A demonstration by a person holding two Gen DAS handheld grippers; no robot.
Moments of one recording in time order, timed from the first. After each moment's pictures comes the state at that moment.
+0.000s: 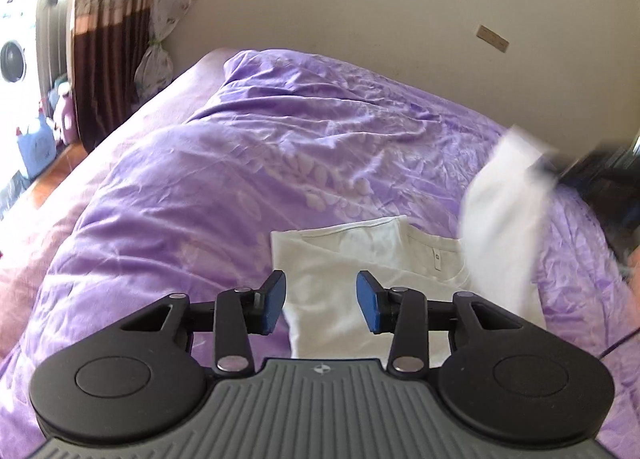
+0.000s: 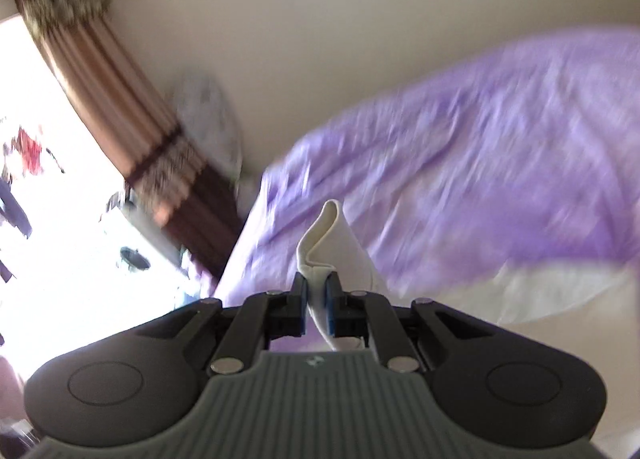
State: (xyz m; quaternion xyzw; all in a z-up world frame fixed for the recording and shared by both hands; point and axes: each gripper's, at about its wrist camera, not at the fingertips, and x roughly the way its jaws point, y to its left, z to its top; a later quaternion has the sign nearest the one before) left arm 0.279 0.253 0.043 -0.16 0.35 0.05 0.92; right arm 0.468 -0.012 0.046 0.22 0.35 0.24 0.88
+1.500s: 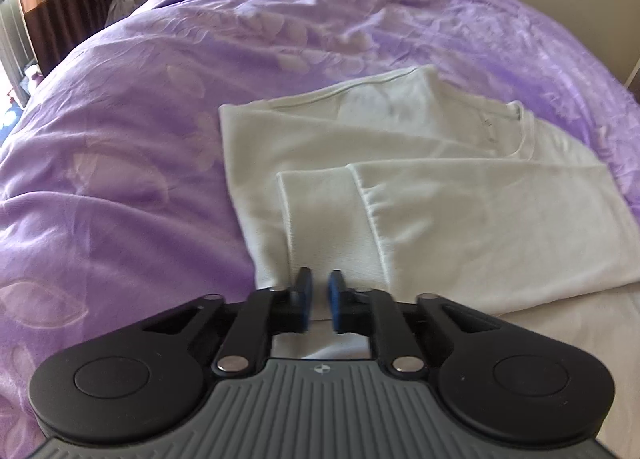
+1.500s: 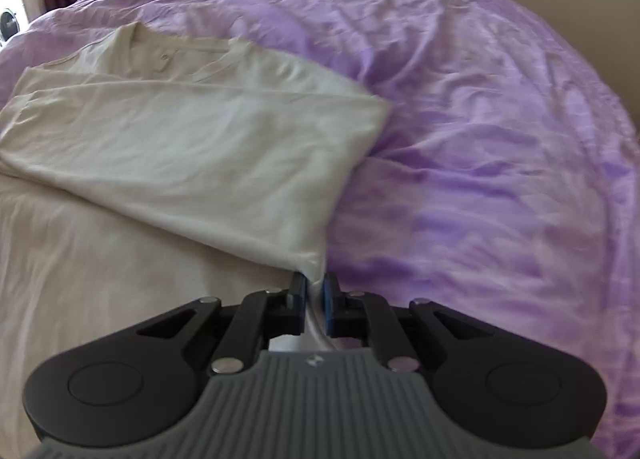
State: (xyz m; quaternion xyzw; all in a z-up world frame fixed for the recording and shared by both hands) left arm 0.352 0.199 -0.097 -0.06 0.48 0.04 0.87; right arm 0.408 -0.229 -0.122 -0.13 0.47 0.12 0.86
